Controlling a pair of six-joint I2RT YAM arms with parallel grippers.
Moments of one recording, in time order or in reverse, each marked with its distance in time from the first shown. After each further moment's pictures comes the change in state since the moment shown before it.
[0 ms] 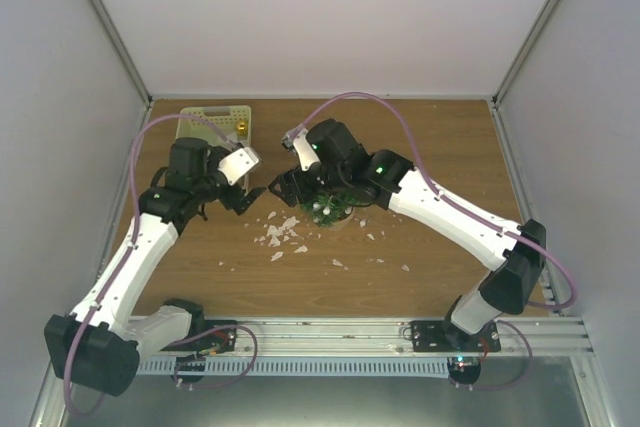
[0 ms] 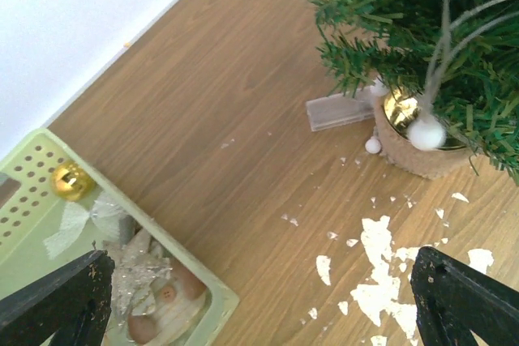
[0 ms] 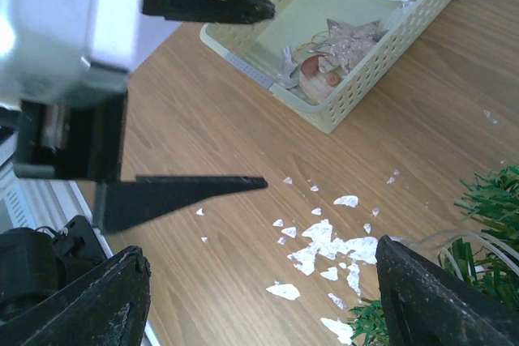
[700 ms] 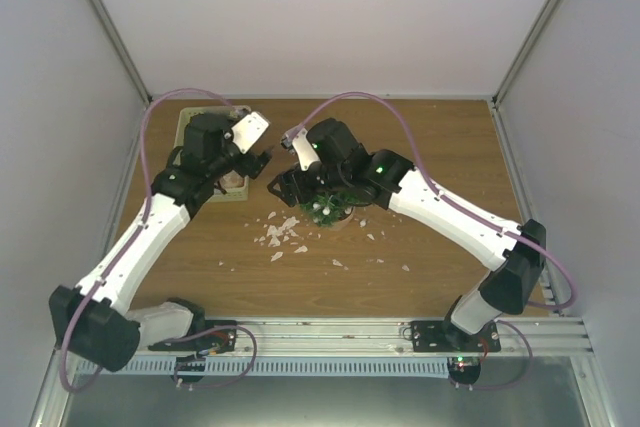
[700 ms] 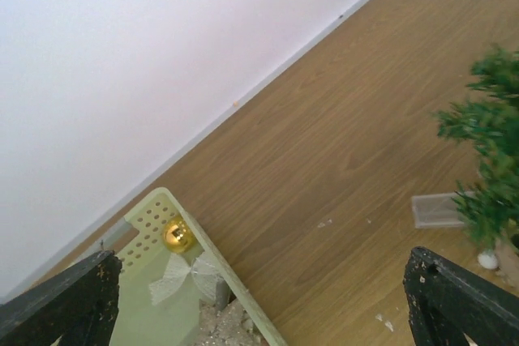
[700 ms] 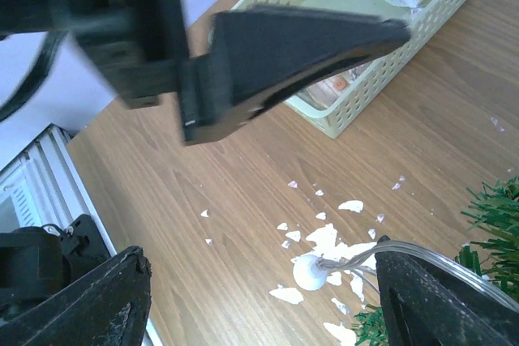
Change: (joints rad) left arm -0.103 0.163 0.166 0.205 -0.297 -0.122; right arm -0.002 0.000 0.000 0.013 -0.018 -0.014
